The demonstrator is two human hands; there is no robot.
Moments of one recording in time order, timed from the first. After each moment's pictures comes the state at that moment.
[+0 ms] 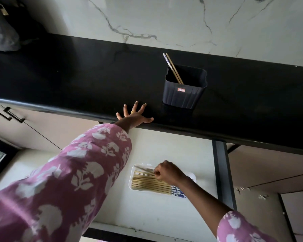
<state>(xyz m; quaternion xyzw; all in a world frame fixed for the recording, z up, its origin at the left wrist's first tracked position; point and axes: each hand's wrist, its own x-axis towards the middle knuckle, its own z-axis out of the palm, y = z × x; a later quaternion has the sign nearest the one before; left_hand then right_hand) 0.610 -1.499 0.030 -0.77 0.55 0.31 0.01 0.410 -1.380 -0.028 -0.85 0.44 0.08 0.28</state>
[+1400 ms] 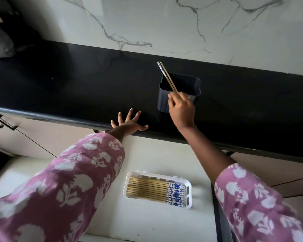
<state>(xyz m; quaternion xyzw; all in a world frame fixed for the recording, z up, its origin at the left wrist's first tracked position) 0.607 -1.500 0.033 -0.78 0.54 0.31 0.01 0.423 -1.524 0.112 -0.74 0.47 -0.46 -0.12</state>
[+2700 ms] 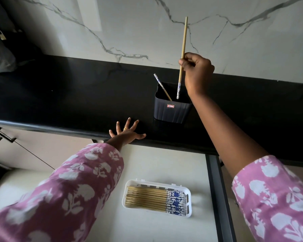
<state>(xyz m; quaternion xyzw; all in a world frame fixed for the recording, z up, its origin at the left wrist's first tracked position) 0.606 -1.498 0.033 -0.78 0.54 0.31 0.01 0.414 -1.564 0.231 -0.60 0.52 -0.58 0.16</state>
